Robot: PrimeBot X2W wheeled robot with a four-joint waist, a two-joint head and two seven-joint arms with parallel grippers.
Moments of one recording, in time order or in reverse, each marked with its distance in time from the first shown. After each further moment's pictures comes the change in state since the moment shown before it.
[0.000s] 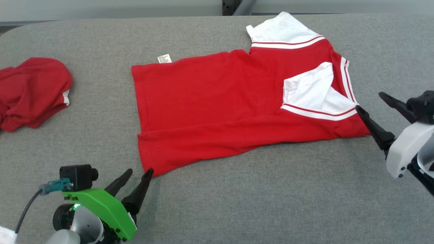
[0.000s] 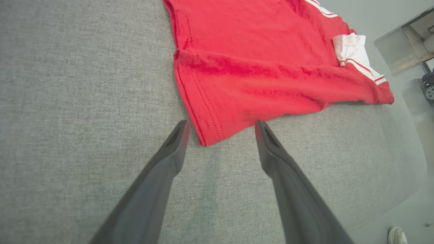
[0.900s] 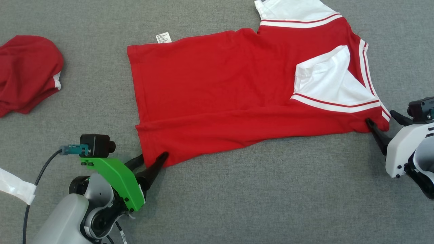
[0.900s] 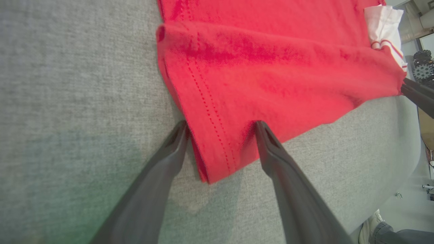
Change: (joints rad) left arm -0.195 -0.084 -0.061 0.246 -0.049 -0.073 0.100; right arm 0.057 0.178 -0.209 0.169 -0.119 0.000 0.174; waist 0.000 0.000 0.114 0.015
